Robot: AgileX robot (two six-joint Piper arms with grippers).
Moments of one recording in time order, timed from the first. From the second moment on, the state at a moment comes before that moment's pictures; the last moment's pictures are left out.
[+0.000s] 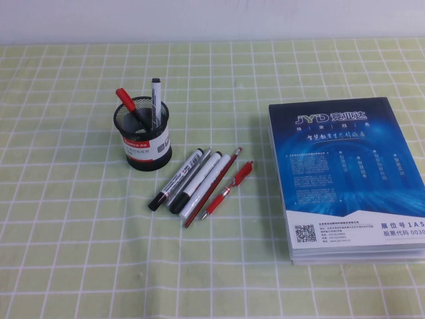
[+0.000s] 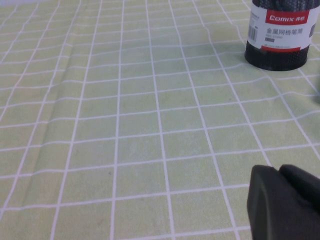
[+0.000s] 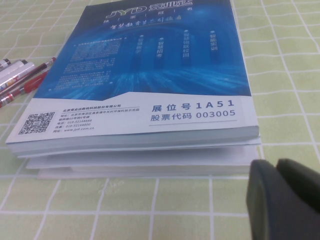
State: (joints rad) right arm 0.13 -0.01 0.03 0.14 0.38 0.03; left arm -0.10 -0.01 0.02 -0.02 0.38 0.13
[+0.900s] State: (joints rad) right arm 0.13 -0.01 0.03 0.14 0.38 0.03; left arm -0.10 -0.01 0.02 -0.60 0.06 0.07
